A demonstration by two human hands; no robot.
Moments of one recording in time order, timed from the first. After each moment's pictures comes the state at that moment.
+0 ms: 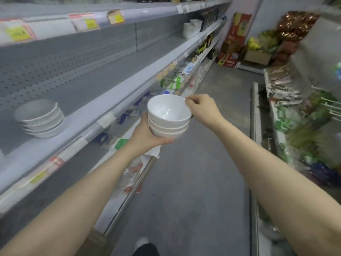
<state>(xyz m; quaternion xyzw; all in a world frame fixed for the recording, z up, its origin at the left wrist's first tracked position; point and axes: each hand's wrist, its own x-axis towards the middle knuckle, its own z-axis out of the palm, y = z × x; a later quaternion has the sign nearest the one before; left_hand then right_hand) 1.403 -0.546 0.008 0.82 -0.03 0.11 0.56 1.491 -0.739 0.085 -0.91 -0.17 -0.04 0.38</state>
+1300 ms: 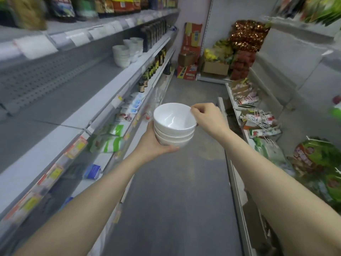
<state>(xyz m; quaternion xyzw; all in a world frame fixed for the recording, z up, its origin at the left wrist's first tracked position) 2.166 -0.747 0.013 0.81 -0.12 0.04 0.58 2.185 -0.951 0.106 -0.93 -0.04 -0.12 0.36</state>
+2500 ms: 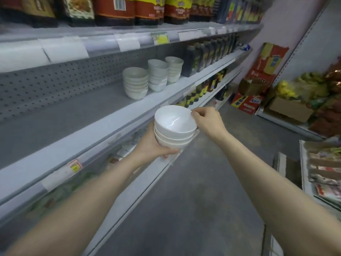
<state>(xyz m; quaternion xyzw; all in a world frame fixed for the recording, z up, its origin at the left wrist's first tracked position) 2.743 -0.784 0.022 0.80 0.02 0.17 0.58 2.861 -0.944 0.093 -0.90 -0.24 -0.02 0.36</state>
